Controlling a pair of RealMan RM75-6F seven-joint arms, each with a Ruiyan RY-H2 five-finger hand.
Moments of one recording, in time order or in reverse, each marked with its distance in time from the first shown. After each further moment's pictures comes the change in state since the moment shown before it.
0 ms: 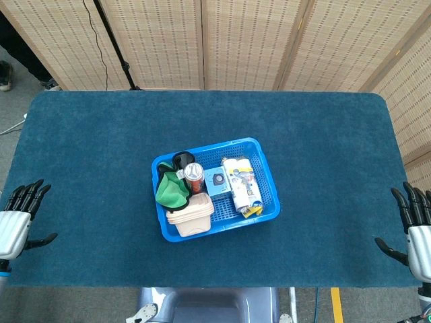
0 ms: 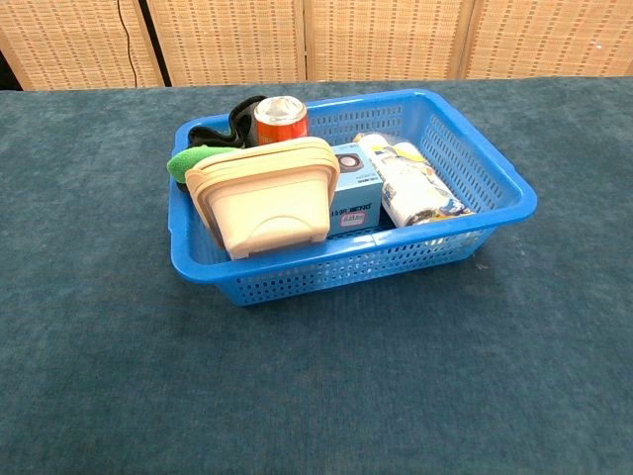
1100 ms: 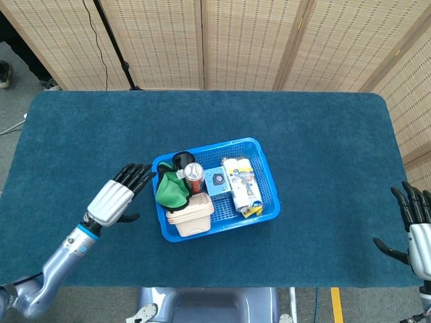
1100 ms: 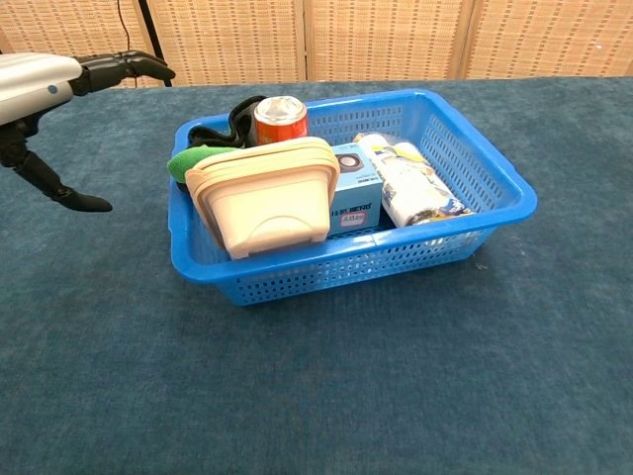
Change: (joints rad) left arm -0.368 -0.206 -0.144 -0.100 0.039 -0.347 0.247; right arm 0.009 0.033 0.001 -0.015 0.017 -0.043 0.102
